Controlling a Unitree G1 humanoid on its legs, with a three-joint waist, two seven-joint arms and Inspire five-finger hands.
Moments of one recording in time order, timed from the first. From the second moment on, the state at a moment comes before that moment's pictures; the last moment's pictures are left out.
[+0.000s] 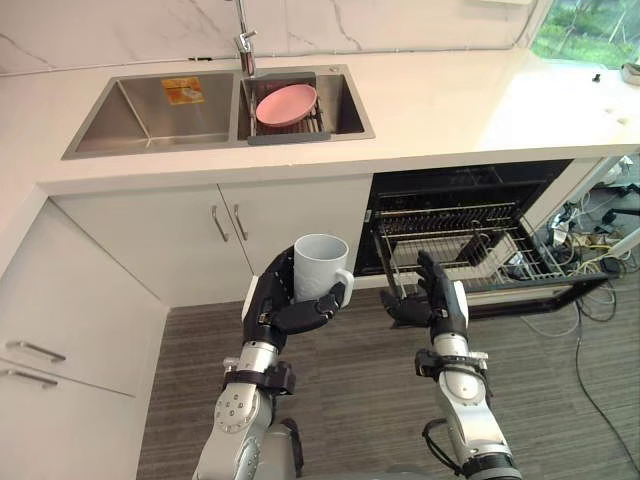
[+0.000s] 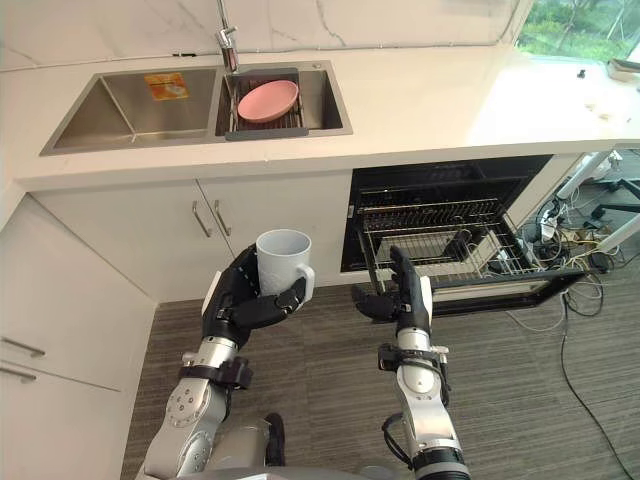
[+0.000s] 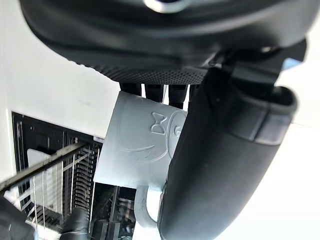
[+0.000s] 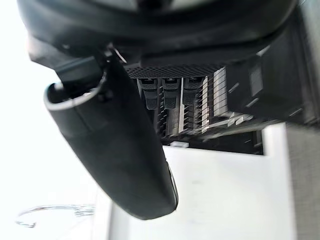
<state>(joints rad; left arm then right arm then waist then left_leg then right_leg) 0.24 0.09 -0.27 -0.16 -0.27 -0.18 0.08 0.03 -0.07 0.03 0.19 -0.02 -0.15 -0.20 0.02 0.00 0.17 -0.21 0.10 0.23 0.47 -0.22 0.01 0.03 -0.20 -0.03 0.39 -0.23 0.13</state>
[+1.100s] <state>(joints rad) 0.20 0.11 -0.20 -0.10 -0.19 -0.18 0.09 0.14 -0.06 0.10 -0.04 0.22 -0.20 -0.02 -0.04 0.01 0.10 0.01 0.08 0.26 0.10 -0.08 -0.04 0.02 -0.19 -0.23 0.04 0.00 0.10</state>
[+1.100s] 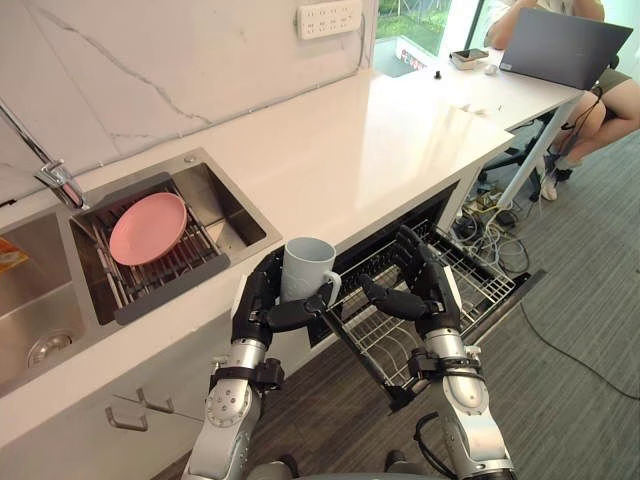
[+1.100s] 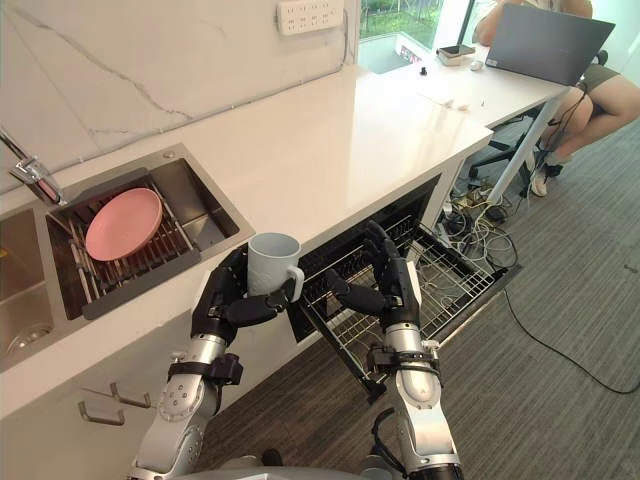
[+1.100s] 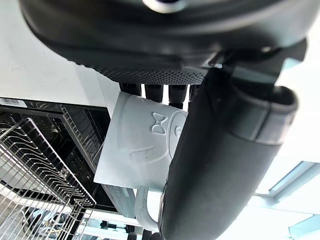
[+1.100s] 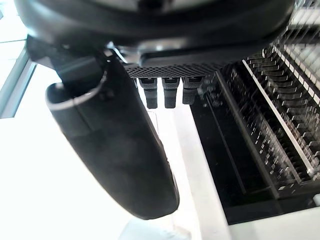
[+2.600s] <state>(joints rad) 0.05 0.08 -0.36 -0.04 -0.17 -0.18 0.09 0.04 -0.05 0.30 -0.02 0.36 -0.21 -0.05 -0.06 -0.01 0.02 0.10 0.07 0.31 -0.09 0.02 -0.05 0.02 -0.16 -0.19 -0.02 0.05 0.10</state>
